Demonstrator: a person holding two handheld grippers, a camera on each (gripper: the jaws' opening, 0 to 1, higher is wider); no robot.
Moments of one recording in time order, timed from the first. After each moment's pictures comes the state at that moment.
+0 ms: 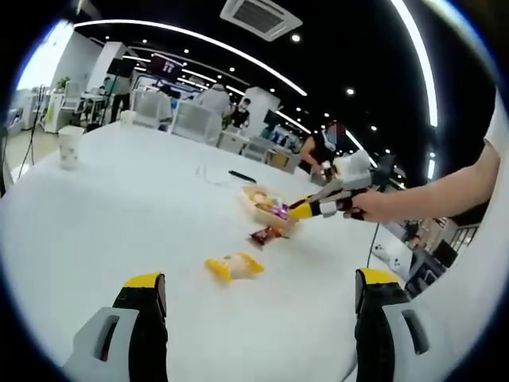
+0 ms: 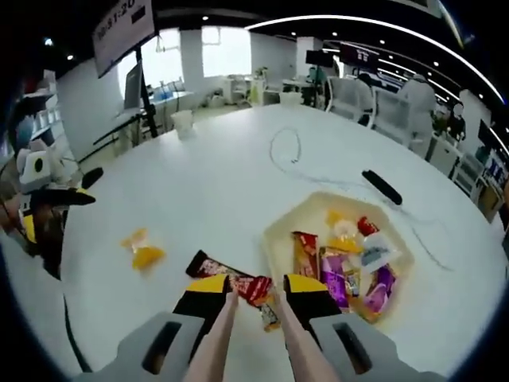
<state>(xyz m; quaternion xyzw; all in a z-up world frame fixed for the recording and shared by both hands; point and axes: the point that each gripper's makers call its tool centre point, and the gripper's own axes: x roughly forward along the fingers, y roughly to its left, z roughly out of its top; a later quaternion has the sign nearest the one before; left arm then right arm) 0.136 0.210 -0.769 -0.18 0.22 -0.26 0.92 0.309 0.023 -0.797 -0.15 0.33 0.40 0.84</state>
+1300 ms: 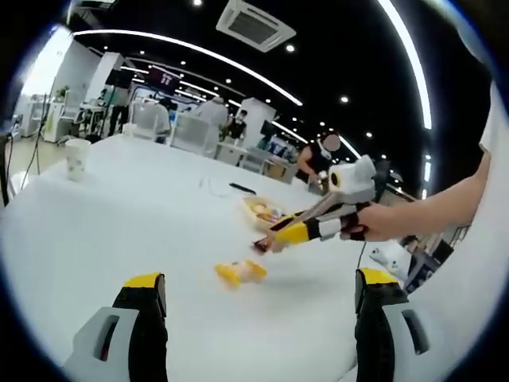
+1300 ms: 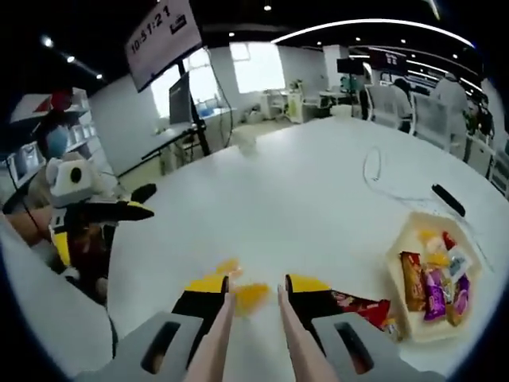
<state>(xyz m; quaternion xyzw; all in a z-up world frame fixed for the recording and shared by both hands) 0.124 0.227 -0.757 -0.17 0.19 -0.27 0.93 0.228 0.135 -0.790 -0.09 0.31 0.50 0.80</state>
